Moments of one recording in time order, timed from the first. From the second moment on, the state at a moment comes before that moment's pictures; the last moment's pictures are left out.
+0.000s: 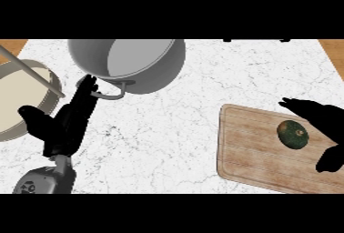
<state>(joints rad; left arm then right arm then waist) -0.15 0.17 -0.08 -1.68 0.13 0.16 0.32 -0.19 -0.65 0.07 -1.52 0.83 0.56 -0.14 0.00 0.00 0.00</state>
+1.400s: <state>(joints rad) -0.18 0.11 -0.09 -1.69 0.08 0.10 0.33 -0.70 -0.34 0.17 -1.12 1.06 0.47 -0.25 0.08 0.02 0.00</state>
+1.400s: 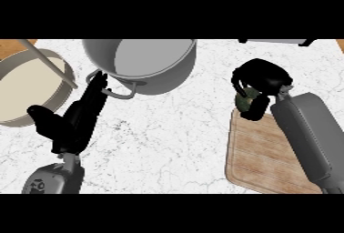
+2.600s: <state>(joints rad) -0.15 0.13 -0.03 -1.69 0.09 0.09 0.32 -1.30 -0.28 -0.11 -0.81 0.87 0.25 -0.53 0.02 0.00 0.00</state>
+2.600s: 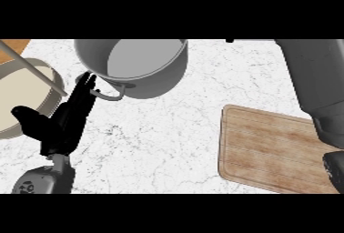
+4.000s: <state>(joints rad) -0.15 0.09 -0.06 -1.71 0.06 0.09 0.31 -1.60 -0.01 -0.09 -0.42 0.88 0.17 -0.26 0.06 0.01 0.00</state>
